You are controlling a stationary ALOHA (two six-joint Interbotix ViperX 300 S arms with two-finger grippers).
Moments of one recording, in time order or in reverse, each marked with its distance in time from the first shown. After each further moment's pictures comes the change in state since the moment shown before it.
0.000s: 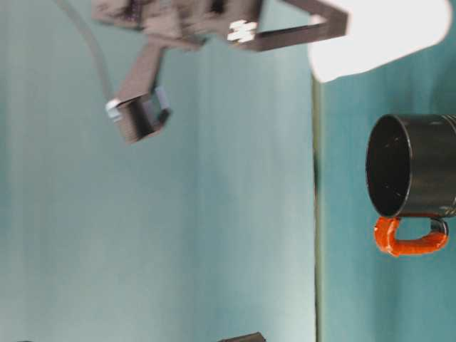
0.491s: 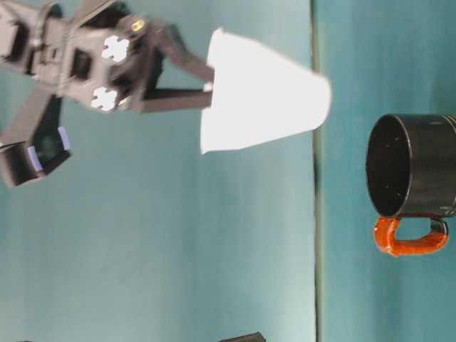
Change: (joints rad) left arm 0.000 -0.002 0.000 0.000 0.000 -0.002; right arm 0.005 0.003 -0.232 0.006 0.091 0.000
